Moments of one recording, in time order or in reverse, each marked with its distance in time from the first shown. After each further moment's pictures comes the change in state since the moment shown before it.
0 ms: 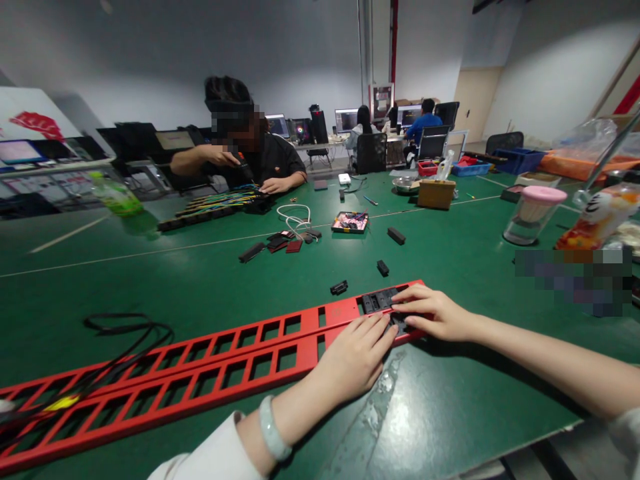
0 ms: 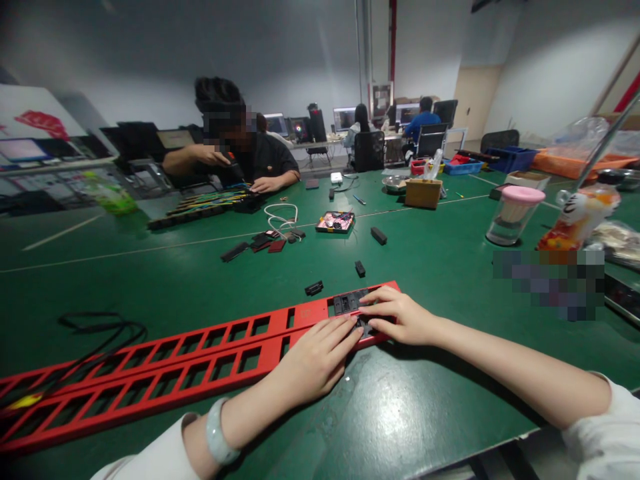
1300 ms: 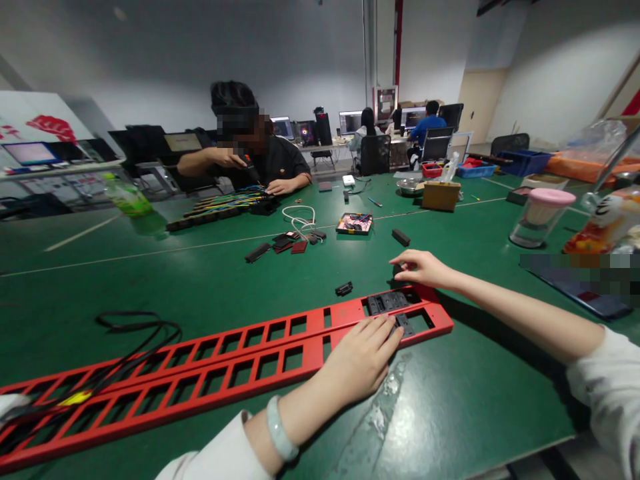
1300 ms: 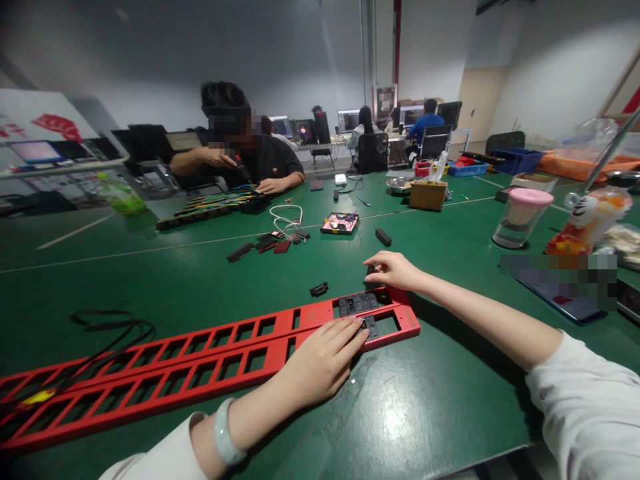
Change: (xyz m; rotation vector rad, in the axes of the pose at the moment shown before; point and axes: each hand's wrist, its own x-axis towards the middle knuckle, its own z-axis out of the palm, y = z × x) left_hand -0.003 -0.001 0.003 0.015 -0.019 -0.009; right_hand 0.057 0.066 -0.016 -0.014 0.044 0.261
